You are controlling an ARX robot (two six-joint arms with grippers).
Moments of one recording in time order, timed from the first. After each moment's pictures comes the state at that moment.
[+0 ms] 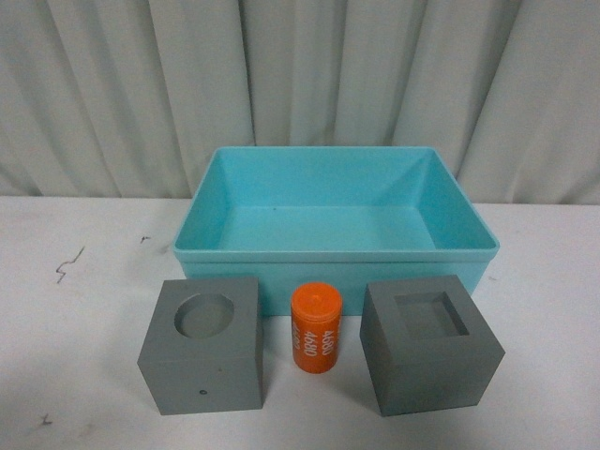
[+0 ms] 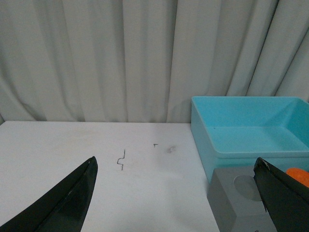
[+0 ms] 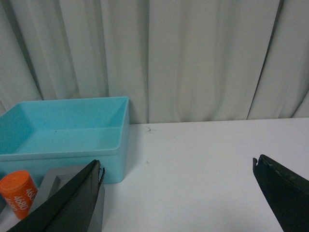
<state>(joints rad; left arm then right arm) 0.00 0.01 0.01 0.00 0.00 -0.01 -0.01 0.00 0.01 0.00 0.00 0.00</state>
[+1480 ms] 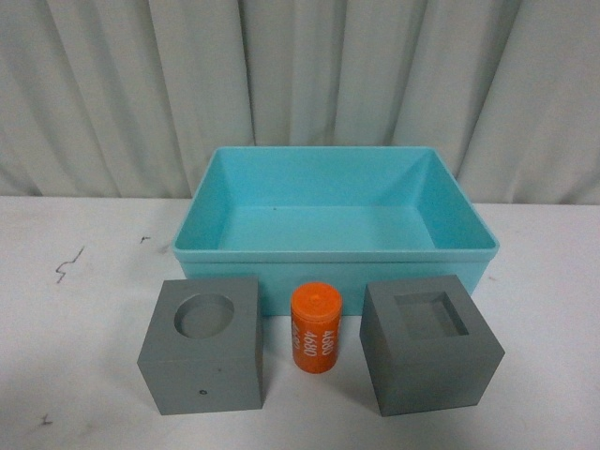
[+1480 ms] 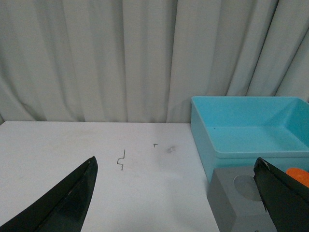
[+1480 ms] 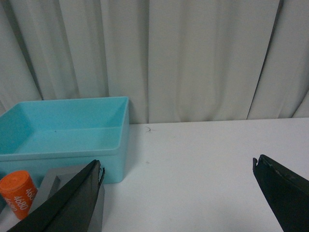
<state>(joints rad) 0.00 0.01 0.01 0.00 0.00 -0.01 -0.01 0.00 0.01 0.00 0.00 0.00</state>
